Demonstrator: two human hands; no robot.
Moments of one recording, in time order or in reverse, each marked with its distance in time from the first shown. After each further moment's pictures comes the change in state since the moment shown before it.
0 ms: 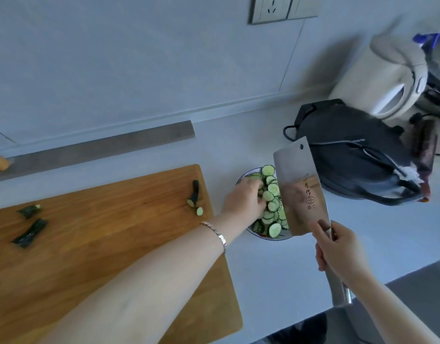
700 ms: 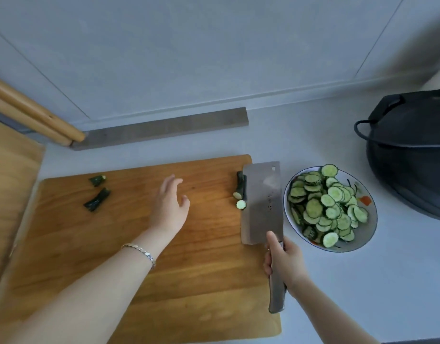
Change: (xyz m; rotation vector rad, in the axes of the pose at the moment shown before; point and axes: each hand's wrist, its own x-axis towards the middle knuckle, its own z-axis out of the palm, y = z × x) left_hand -0.103 -0.176 -0.095 0.139 0.416 -0.450; right_hand -0.016 0.000 0.157 0.266 -0.451 0.244
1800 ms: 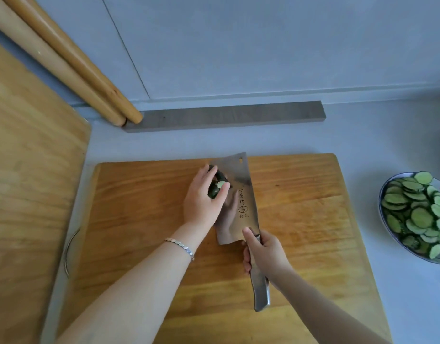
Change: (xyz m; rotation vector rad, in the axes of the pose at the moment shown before) left_hand 0.032 -0.127 -0.042 -0.361 0.047 0.003; right_hand -0.014 -0.013 0.229 -0.103 -0.192 0.016
